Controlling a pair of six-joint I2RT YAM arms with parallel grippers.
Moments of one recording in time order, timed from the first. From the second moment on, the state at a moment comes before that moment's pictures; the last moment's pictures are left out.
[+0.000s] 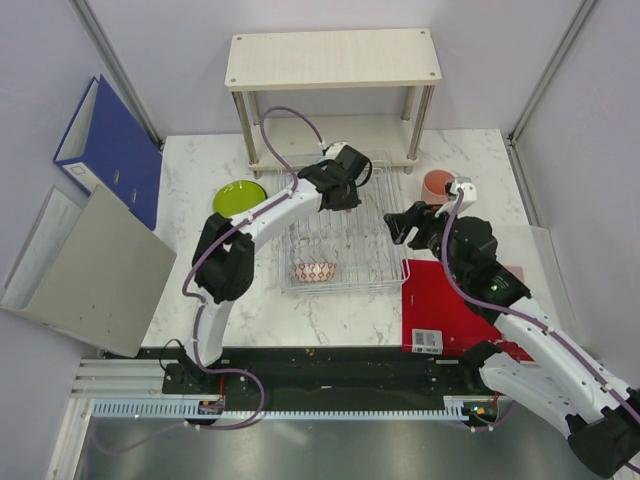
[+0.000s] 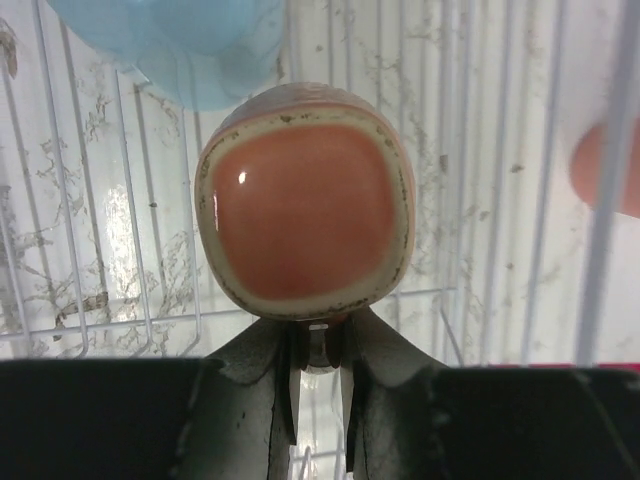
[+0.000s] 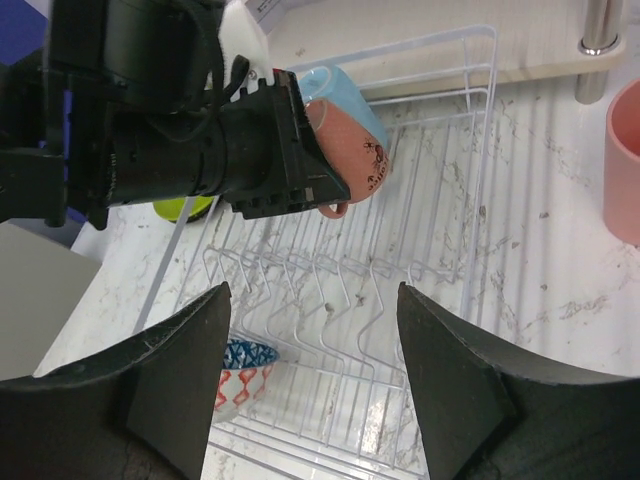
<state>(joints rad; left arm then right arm) -0.73 2.14 1.87 -0.66 -0.32 -0.76 0.55 0.83 0.70 -0.04 0.13 0.48</state>
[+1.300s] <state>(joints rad) -0.48 1.58 0.94 1.16 0.87 -1.65 0.54 0.69 0.66 0.04 0.10 0.62</state>
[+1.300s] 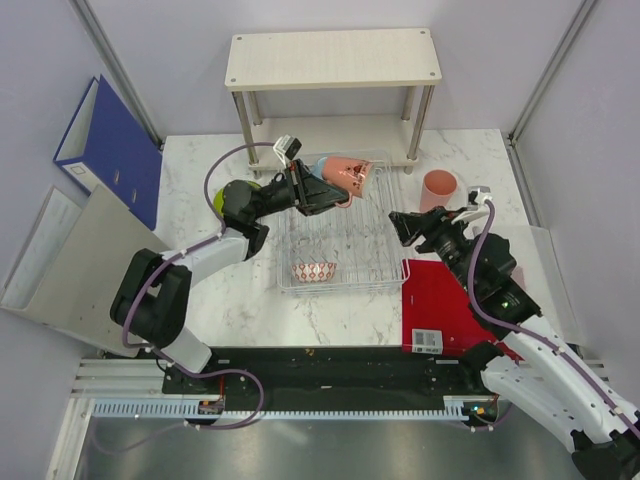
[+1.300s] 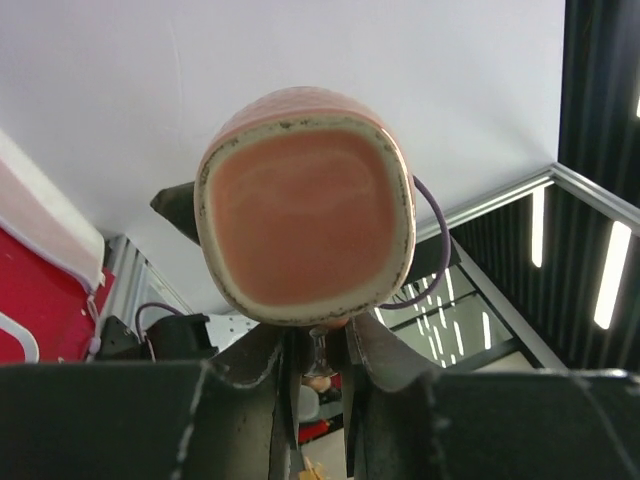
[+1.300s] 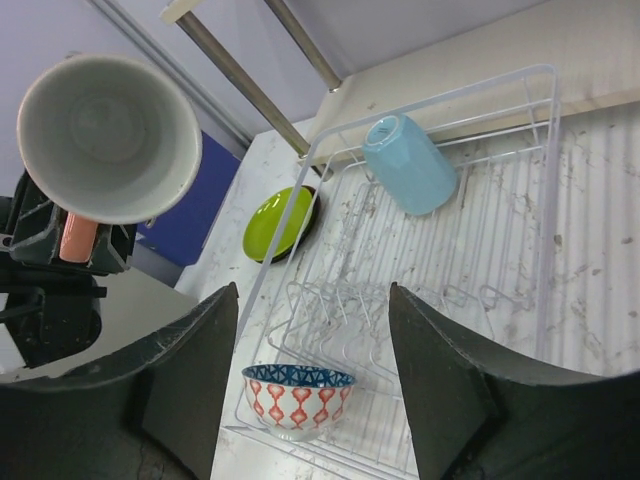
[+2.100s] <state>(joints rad) -0.49 1.60 0.82 1.26 0.94 -1.76 0.54 0.99 0.62 0.49 -0.11 0.73</state>
